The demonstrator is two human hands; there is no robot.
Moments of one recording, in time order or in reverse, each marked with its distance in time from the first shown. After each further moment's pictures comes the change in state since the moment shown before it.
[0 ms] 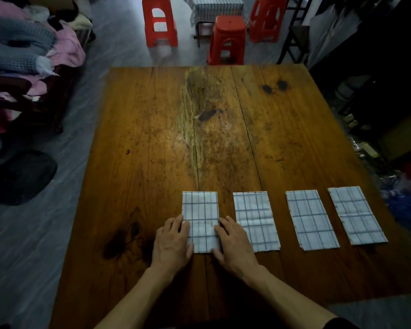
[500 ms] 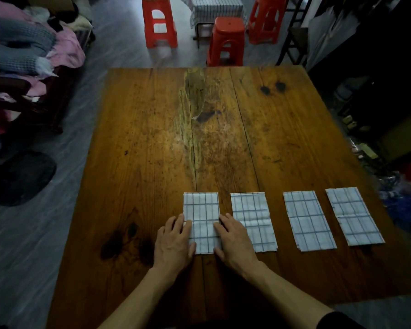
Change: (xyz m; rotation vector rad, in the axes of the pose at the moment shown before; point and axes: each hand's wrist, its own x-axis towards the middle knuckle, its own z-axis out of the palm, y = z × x) left_hand 0.003 0.012 0.004 0.036 -0.016 -0.027; right_hand 0.006 0.012 -0.005 -0.030 0.019 -0.038
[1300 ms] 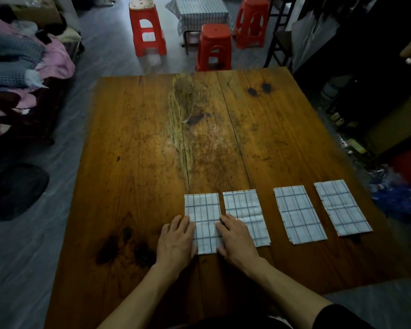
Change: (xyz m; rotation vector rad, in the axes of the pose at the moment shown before) left_hand 0.004 0.019 -0.014 0.071 -0.086 0.148; right_hand -0.011 0.015 -0.004 -0.021 -0.018 0.036
